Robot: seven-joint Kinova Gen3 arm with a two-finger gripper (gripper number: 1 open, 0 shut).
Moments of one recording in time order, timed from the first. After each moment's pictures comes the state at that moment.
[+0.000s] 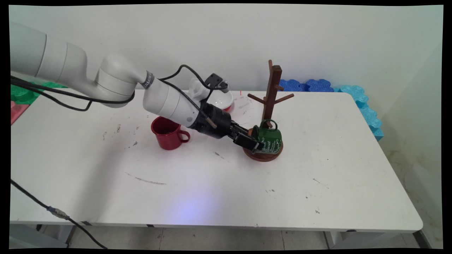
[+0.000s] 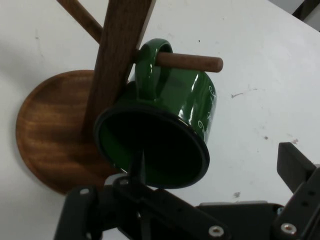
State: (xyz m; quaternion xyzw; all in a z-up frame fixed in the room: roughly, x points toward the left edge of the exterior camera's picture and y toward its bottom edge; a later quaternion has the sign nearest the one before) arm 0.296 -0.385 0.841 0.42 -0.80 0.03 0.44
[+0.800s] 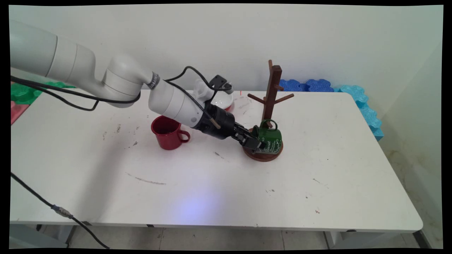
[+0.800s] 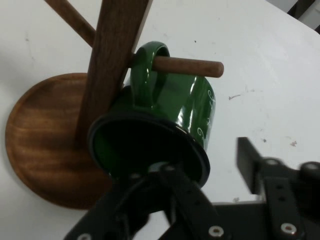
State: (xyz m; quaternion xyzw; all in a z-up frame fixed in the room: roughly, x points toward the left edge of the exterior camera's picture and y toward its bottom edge) arm 0.290 -0.394 0.834 0.41 -0.80 0.02 0.44
